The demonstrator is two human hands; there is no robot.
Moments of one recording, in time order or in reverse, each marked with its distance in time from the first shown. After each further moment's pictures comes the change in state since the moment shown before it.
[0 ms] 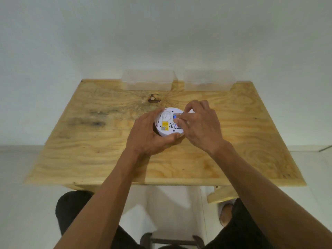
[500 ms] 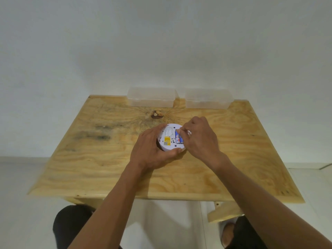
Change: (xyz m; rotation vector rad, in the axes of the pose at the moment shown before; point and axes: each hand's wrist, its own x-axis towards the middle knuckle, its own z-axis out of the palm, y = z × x) left_hand -0.005 0.012 -0.008 -0.030 0.008 0.030; right_hand 0.012 -0.007 -0.001 0.088 -0.022 0.123
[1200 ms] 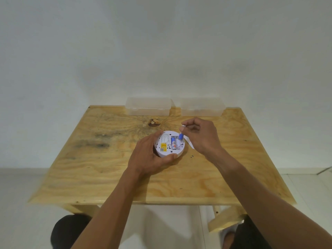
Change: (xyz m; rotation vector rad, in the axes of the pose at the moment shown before) left_hand 0.001 -0.012 0.002 0.028 -0.017 -0.052; right_hand 0.008 -0.002 -0.040 0.689 -0.025 0.363
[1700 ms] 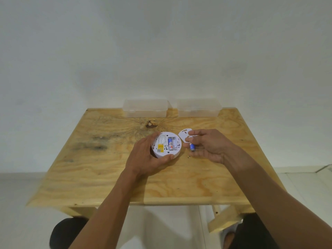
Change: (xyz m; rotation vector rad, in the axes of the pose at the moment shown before) left_hand 0.000 0.000 0.000 0.018 0.004 0.032; right_hand -0.007 0.005 -0.036 0.492 -0.265 0.534
